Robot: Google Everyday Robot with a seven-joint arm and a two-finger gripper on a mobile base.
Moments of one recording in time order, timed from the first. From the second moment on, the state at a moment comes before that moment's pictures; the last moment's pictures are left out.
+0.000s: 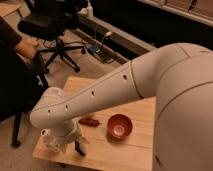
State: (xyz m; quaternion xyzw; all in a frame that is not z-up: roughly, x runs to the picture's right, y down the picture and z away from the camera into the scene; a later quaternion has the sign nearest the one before) arm -0.132 0.240 0.618 -0.27 0.27 0.53 0.76
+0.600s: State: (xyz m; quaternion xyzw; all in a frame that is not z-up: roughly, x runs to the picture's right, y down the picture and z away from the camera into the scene) arm -0.122 0.237 0.642 -0.27 0.25 0.57 0.73
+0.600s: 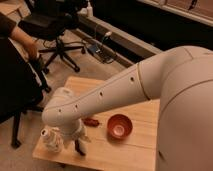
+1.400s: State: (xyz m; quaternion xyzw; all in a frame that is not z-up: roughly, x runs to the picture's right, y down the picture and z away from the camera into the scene) arm -0.121 0.248 0.673 -0.25 0.27 0.54 0.75
